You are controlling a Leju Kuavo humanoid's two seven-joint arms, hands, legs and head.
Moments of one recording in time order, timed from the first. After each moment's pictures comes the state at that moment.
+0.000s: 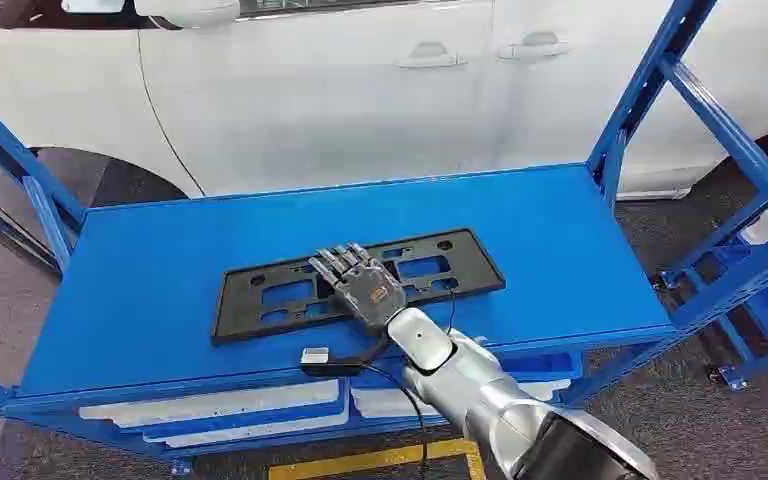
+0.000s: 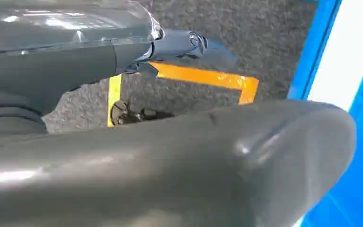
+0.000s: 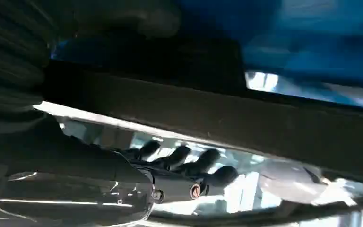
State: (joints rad) left arm -0.12 -0.10 1.20 -0.22 -0.88 -0.08 -0.35; right arm -0.75 0.19 0.83 -0.44 1.41 -0.54 -0.03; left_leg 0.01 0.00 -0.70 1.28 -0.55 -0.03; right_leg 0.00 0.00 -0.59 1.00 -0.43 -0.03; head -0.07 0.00
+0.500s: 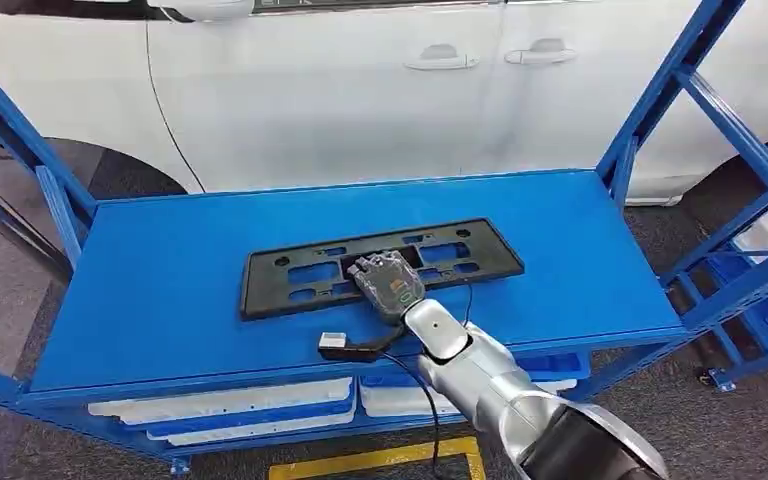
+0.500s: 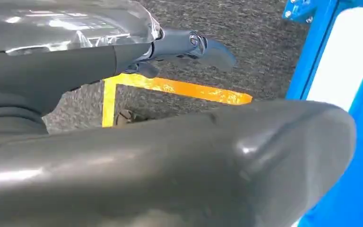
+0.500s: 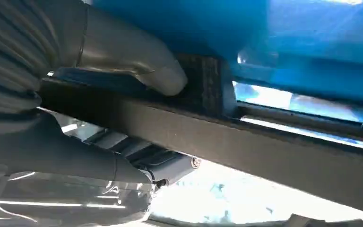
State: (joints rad) left arm -0.13 -0.09 1.20 -0.22 -0.88 -0.08 -0.35; right arm -0.77 0.17 0.76 -0.41 1.43 -0.54 -0.05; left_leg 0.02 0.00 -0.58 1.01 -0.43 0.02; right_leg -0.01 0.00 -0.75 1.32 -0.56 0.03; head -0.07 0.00
